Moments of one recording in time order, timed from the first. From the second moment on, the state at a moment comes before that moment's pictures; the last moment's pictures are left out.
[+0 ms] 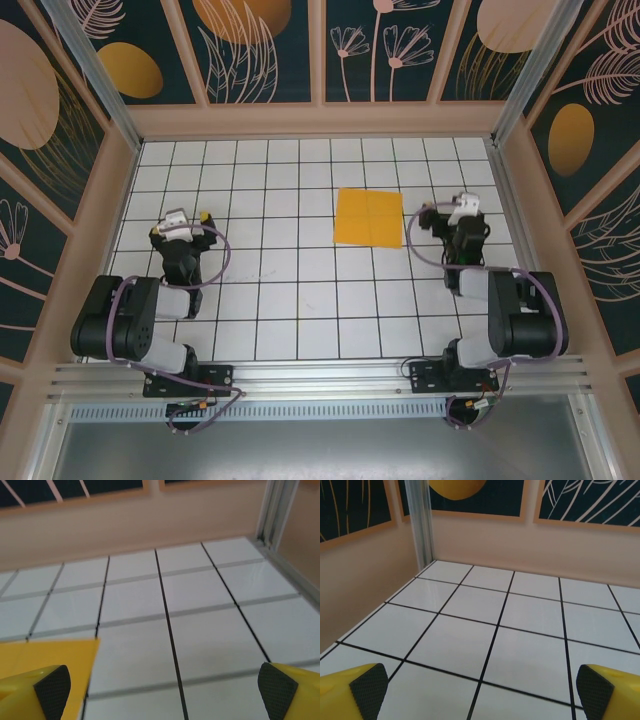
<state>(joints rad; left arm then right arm) -0.06 1.47 0.24 1.11 -0.32 -0.10 0.00 1.43 0.44 0.77 0.04 0.12</state>
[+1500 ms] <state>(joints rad) -0.06 1.26 0.62 0.24 -0.23 -0.52 0.59 1.98 1.24 -0.23 -0.13 0.59</state>
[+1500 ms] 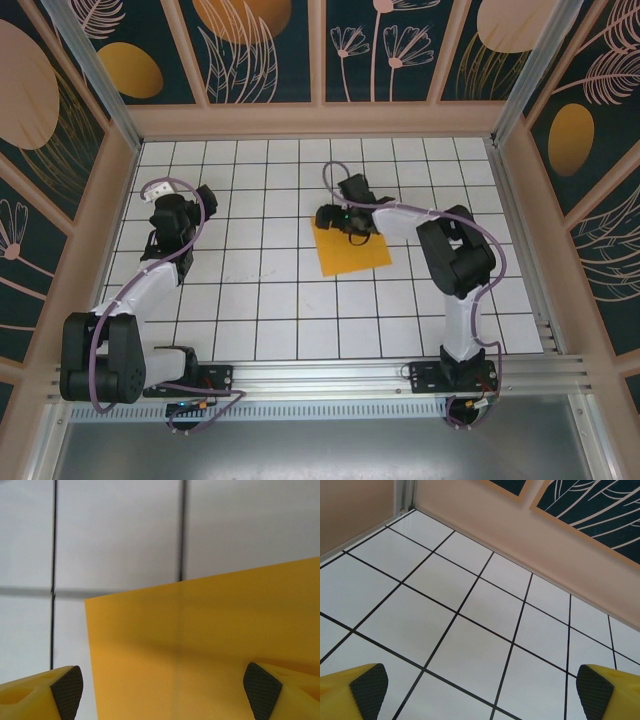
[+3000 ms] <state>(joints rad) -0.06 1.40 0.68 0.13 -0.06 -0.56 0.71 1.98 1.34 -0.80 0.01 0.37</state>
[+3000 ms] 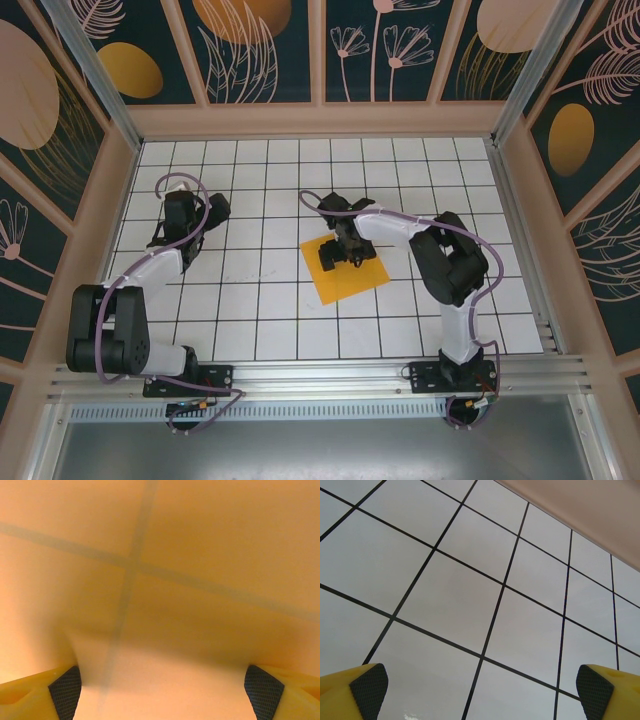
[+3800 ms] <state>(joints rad) -0.06 1.41 0.68 0.12 -0.06 -0.57 0.71 1.98 1.35 -0.78 0.01 0.42</state>
